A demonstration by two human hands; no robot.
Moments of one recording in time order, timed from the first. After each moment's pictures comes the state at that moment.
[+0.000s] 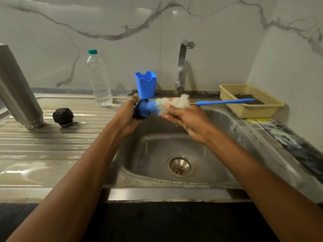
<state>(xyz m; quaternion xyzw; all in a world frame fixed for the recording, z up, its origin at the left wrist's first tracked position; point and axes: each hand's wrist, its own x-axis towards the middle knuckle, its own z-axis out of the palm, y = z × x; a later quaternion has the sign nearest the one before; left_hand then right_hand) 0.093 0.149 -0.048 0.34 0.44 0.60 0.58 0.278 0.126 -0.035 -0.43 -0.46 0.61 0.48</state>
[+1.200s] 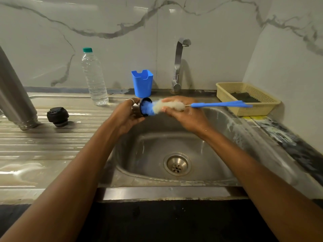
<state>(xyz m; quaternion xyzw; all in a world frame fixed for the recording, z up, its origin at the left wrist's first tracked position) 0.091 0.146 -0.050 0.35 0.48 0.56 0.58 0.305 0.127 -0.039 -0.43 -0.74 0.21 0.47</state>
